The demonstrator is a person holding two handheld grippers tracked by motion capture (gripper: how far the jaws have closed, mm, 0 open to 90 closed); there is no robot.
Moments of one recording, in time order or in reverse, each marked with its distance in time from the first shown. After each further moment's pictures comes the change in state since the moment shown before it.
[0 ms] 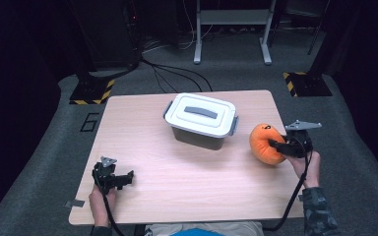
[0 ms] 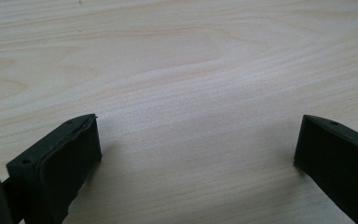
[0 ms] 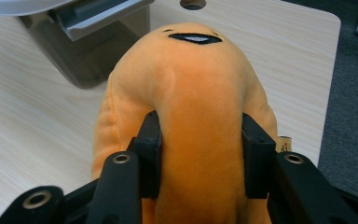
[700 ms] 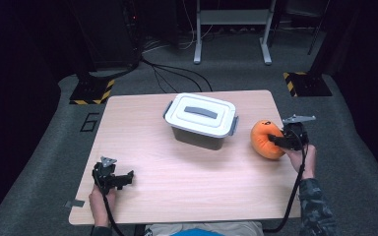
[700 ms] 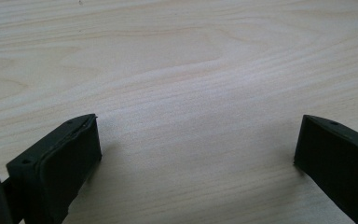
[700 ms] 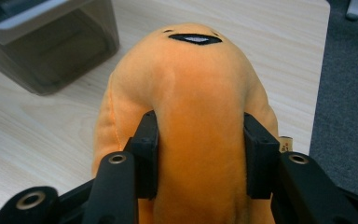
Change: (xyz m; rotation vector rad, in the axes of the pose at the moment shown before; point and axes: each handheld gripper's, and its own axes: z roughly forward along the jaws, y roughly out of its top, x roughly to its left) left arm 0.000 0.000 0.000 0.000 0.000 0.001; right arm -0.022 0.007 0.031 0.047 -0.041 0.032
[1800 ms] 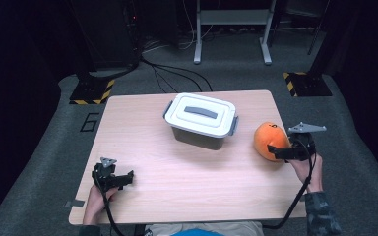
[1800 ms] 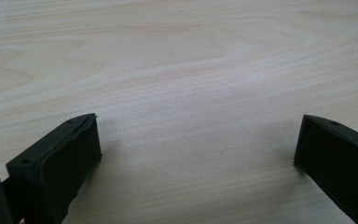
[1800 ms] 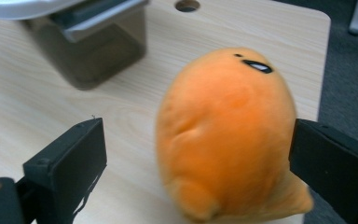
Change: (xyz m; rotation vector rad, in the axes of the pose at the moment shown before) left arm -0.003 -0.001 -0.002 0.004 0.026 -0.027; right arm 0.023 -0.019 -0.043 -0.078 0.034 -0.009
